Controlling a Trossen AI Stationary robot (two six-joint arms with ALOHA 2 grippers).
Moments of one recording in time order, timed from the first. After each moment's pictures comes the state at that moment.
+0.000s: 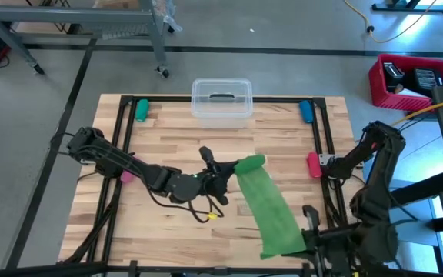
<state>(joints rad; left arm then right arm) -0.41 1.68 1.38 0.19 -0.97 0.60 1.09 1.44 1.38 -0.05 0.83 -0.35</state>
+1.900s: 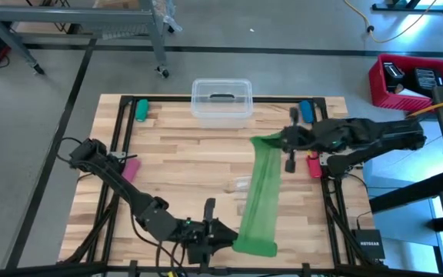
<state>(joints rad) -0.69 1.80 1.56 0.37 -0.56 0.72 0.20 1.04 1.25 -0.59 0.38 -0.10</state>
